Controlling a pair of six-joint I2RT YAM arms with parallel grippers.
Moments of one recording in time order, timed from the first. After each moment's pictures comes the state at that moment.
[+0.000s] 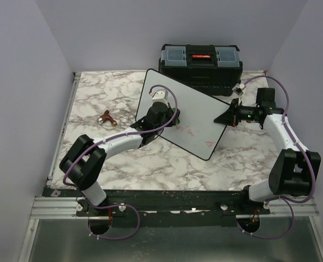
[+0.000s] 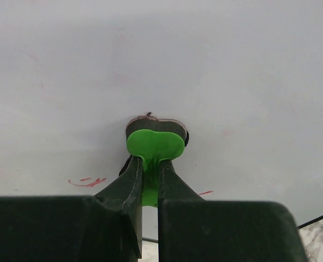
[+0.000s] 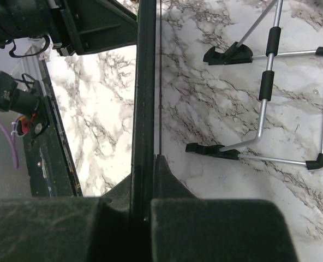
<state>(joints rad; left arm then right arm) -0.74 1.64 1.01 0.25 -0.21 -0.62 -0.11 1.46 1.07 -0.55 -1.17 -0.38</state>
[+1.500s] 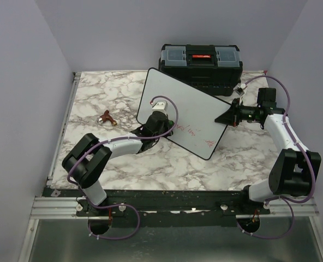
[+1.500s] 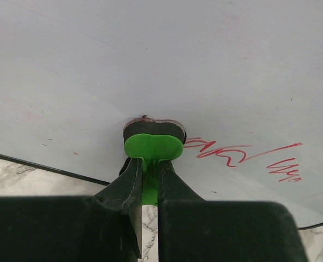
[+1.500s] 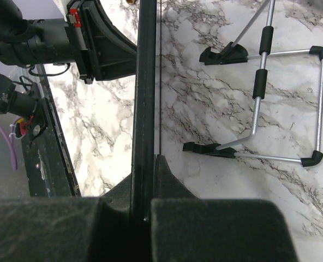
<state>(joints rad) -0.75 1.67 0.88 0.29 -0.20 -0.55 -0.12 1.46 1.07 -0.55 -1.17 -0.38</state>
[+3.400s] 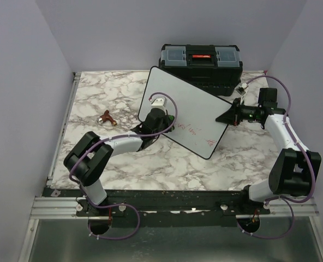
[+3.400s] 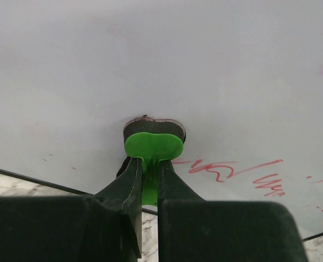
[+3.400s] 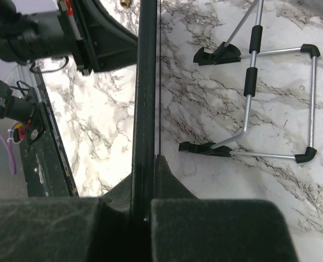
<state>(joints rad) -0.69 1.68 0.90 0.35 -0.14 -0.55 -0.12 1.46 1.07 -0.53 -1.16 -0.36</state>
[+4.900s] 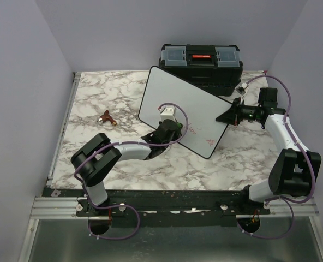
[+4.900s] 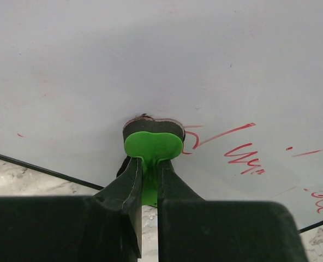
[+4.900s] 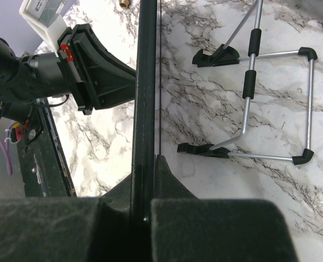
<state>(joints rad) -0.88 1.74 0.87 0.44 -0.34 -0.60 -0.13 1.46 1.07 -0.52 -1.16 -0.36</state>
